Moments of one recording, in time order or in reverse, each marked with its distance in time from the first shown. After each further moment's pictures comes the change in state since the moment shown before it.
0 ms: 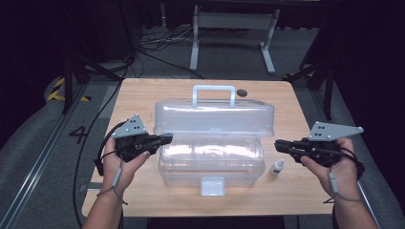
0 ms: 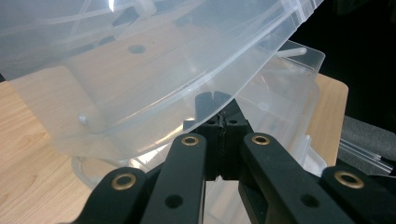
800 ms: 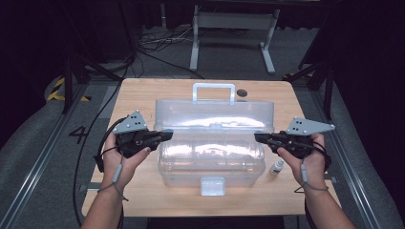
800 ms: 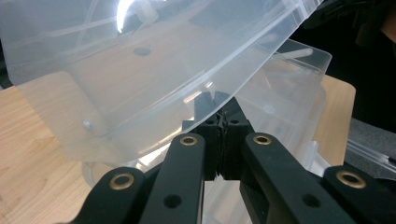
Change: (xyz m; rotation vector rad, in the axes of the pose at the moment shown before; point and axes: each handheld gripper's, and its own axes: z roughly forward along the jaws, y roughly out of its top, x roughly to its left) left arm 0.003 0.011 0.001 0.012 0.023 0.015; right arm -0.005 0.005 0.049 -0.145 0.002 -0.001
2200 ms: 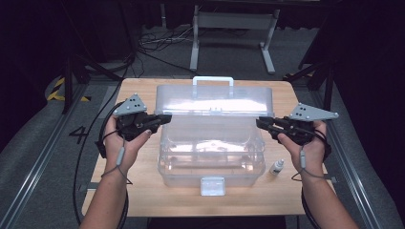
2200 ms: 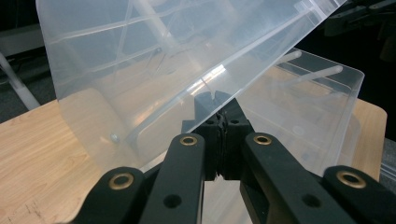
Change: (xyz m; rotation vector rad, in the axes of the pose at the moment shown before) left arm 0.021 0.027 0.005 -0.037 0.070 -0.019; right arm -0.018 0.019 0.004 -0.053 -0.079 0.031
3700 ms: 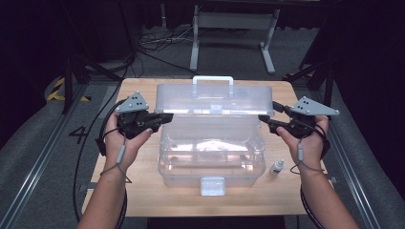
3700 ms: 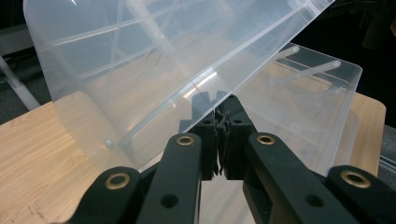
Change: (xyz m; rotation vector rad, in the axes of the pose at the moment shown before) left arm -0.002 0.005 0.001 0.023 -0.008 0.015; right arm -0.015 0.004 0.008 -0.053 -0.184 -0.015
